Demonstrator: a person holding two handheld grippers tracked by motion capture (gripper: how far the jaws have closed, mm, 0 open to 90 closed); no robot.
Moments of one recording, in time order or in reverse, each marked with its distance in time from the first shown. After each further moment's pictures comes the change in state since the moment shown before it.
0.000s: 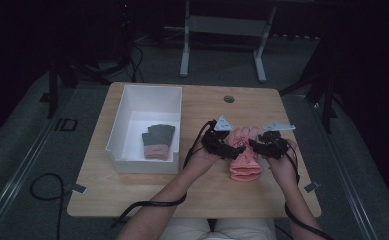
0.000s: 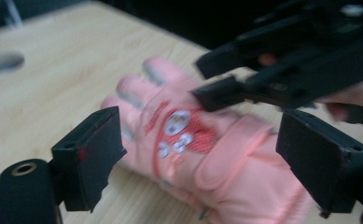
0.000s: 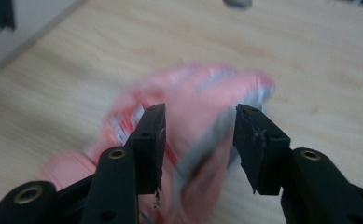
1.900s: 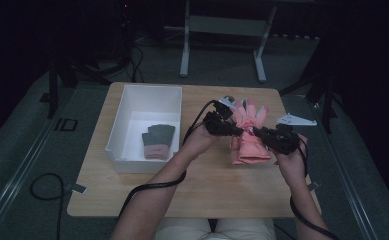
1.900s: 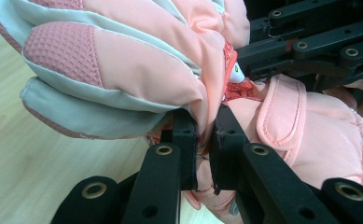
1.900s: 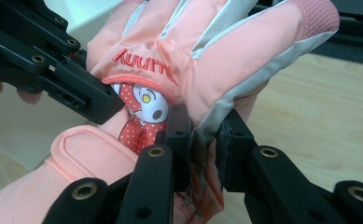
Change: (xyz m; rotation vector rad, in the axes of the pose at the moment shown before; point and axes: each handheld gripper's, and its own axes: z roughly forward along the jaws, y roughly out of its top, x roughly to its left) left arm 0.016 0.066 -0.030 0.145 -0.152 -0.004; right arm 0.001 0.030 -0.055 -0.212 0.174 0.029
